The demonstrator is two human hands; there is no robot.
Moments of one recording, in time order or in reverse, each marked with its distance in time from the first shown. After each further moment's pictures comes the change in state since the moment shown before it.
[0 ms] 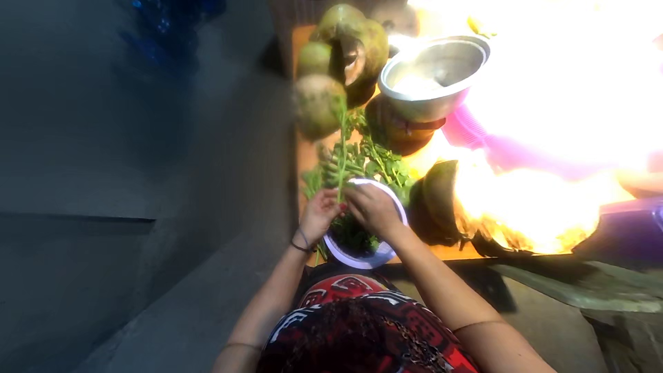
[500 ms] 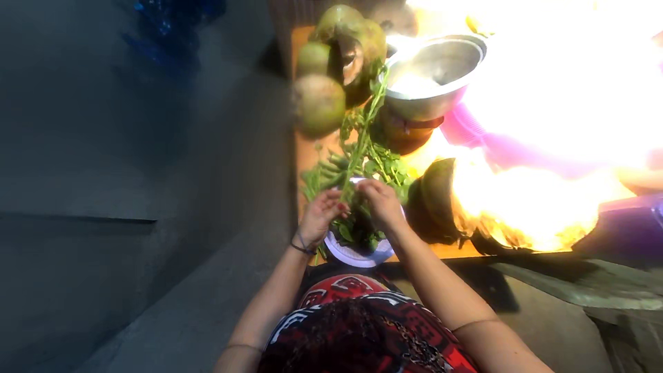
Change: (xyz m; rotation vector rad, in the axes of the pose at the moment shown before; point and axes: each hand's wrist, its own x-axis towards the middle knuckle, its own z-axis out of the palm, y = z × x) left_hand -0.005 -0.008 0.003 -0.254 -0.087 0.007; right_hand 0.003 0.001 -0.004 0.978 0.116 0.848
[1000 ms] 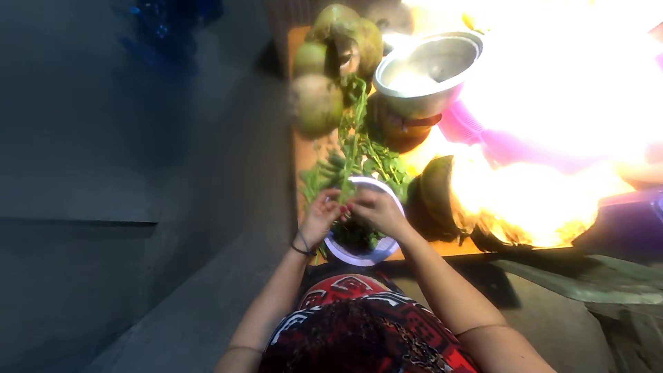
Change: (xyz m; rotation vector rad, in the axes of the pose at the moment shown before) left_hand 0.000 -0.003 0.001 0.113 -0.012 0.026; right_hand -0.017 -0.011 -0.014 -0.466 -0.269 -0.260
